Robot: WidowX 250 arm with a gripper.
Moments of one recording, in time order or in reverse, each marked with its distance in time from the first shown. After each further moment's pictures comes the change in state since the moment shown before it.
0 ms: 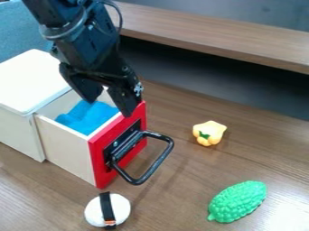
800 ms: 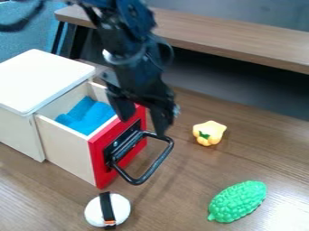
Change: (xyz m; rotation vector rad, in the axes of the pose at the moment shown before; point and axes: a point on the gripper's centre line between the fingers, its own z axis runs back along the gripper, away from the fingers) arm 0.012 -0.020 -0.067 -0.024 0.166 -0.011
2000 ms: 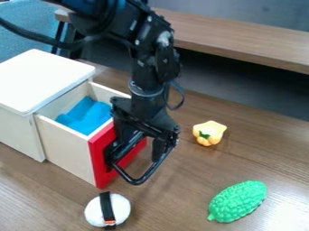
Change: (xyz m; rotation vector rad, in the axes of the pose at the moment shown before) arm -0.012 0.022 -0.050 0.237 0.201 0.039
